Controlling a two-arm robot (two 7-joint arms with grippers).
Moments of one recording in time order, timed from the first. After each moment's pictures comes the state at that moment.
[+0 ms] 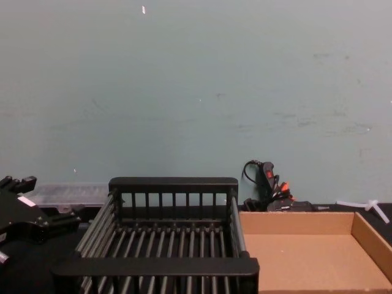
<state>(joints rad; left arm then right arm) -0.20 0.60 0.45 -1.41 -0.25 -0.12 0.03 -0.20 0.67 -0.26 -1.85 0.44 0.23 0.11</state>
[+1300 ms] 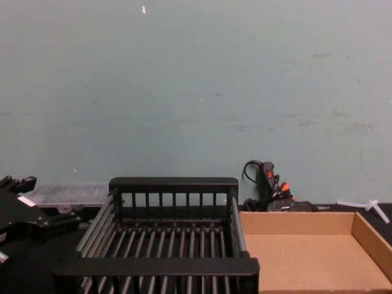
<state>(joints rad) -0.20 0.60 0.45 -1.41 -0.25 -0.12 0.03 -0.12 0.54 -0.27 -1.75 0.36 0.35 0.17</state>
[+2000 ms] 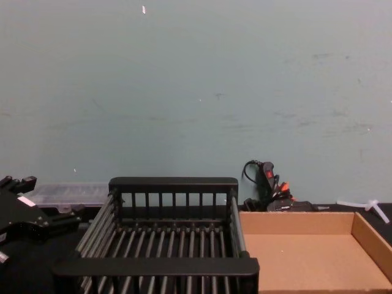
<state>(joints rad) -0.20 0.60 0.45 -1.41 -0.25 -0.12 0.03 -0.12 0.50 -0.25 -1.74 0.31 0.37 0.19</state>
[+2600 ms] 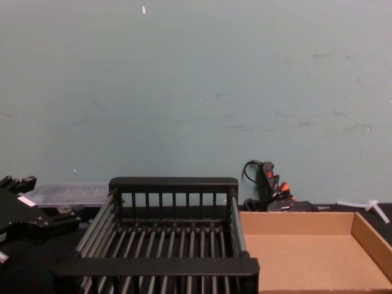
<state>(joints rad) -0.20 0.60 0.45 -1.41 -0.25 -0.12 0.03 -0.12 0.50 -0.25 -1.74 0.32 0.37 0.19</state>
